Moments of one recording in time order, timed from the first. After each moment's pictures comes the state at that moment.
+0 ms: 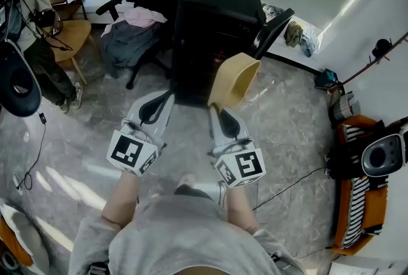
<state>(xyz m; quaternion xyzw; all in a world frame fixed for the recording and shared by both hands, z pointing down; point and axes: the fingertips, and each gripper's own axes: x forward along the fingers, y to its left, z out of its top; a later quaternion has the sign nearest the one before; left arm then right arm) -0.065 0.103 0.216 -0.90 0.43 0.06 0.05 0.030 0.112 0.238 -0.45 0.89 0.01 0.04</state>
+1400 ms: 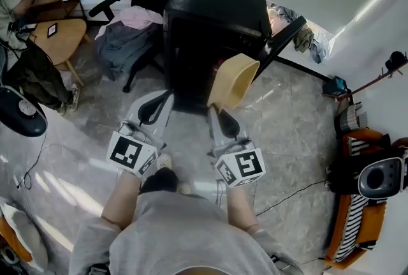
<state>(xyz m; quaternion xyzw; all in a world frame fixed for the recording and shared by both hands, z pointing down) -0.014 -0.060 0.241 -0.89 0.45 0.04 0.04 0.082 -0.056 0.272 -0.43 0.90 -0.03 0.04</state>
